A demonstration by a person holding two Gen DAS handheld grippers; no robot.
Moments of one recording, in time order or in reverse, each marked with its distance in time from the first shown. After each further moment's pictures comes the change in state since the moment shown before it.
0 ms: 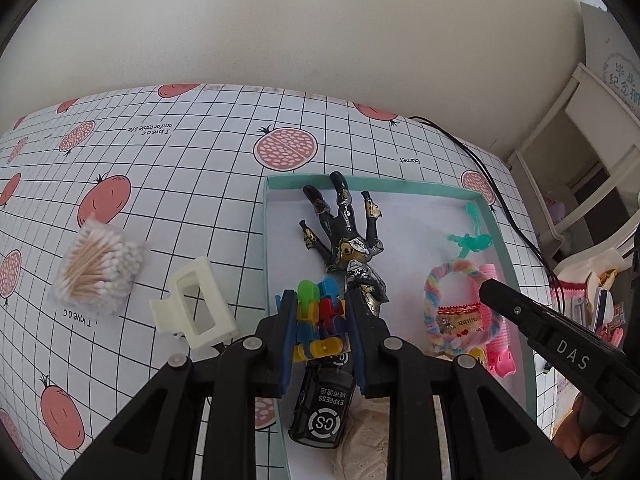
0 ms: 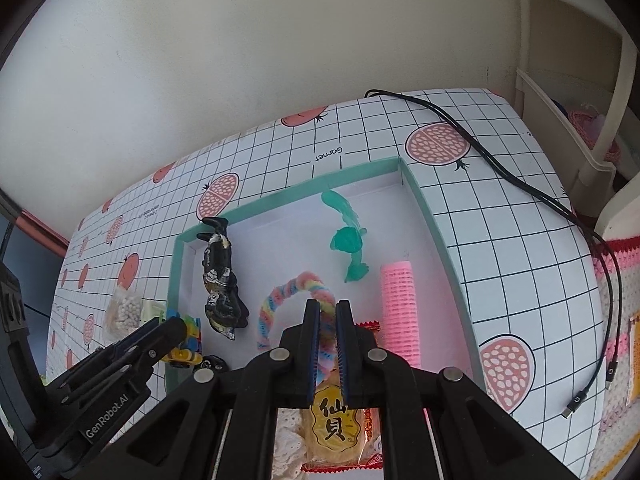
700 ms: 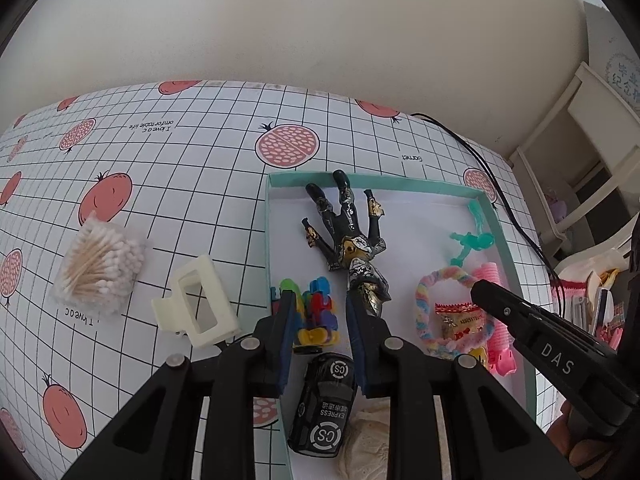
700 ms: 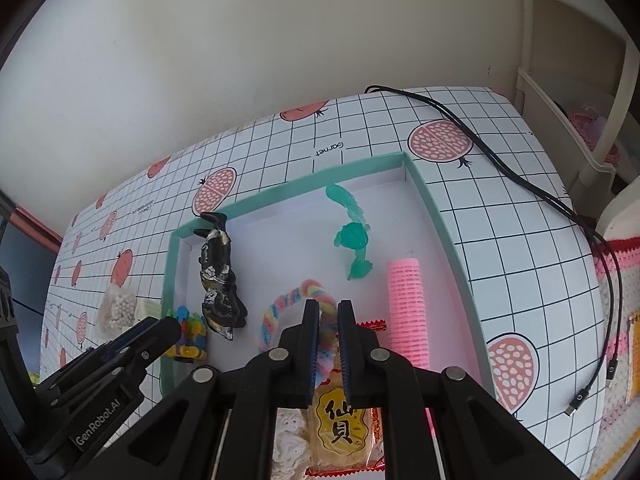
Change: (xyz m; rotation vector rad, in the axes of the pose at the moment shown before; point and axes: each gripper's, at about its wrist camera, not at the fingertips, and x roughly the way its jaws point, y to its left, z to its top) left arm -0.003 -0.002 0.003 0.002 0.014 0.005; right arm 0.003 0.005 -0.003 -0.005 0.007 -0.023
